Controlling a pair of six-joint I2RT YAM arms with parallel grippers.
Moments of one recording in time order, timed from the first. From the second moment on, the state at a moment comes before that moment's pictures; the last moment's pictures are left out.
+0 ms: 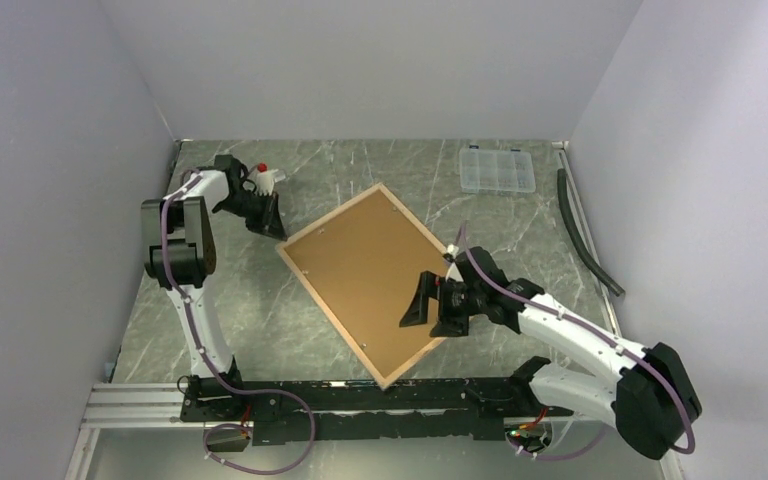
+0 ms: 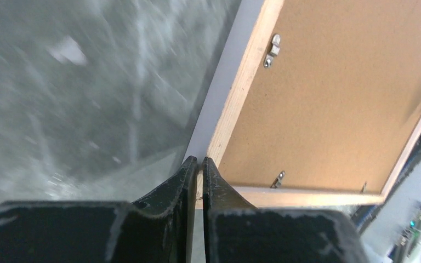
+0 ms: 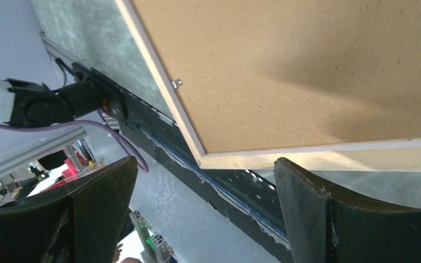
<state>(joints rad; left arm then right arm) 0.08 2.16 1.60 -0.84 0.70 0.38 0.63 1.07 0.59 -0.40 -0.46 0.84</state>
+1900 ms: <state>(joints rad) 0.05 2.15 1.45 -1.01 0.83 0.45 0.81 2.07 1.36 0.04 -0.18 1.08</state>
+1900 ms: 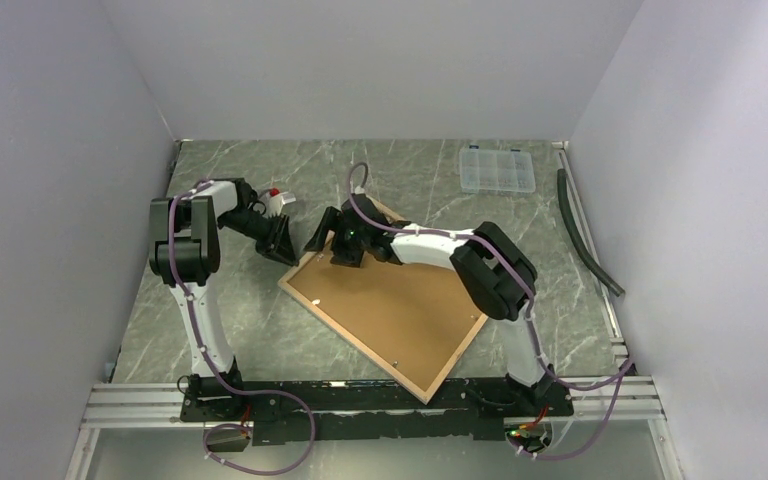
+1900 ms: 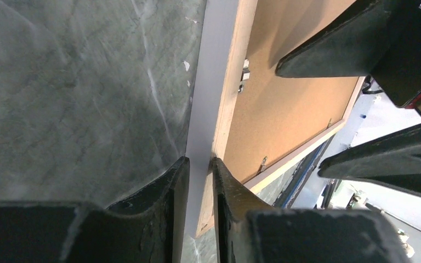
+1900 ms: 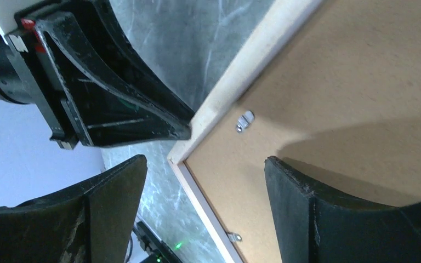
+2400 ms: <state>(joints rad) 0.05 2.14 1.43 -0.99 0.84 0.45 0.82 2.16 1.44 0.09 -0.19 1.12</state>
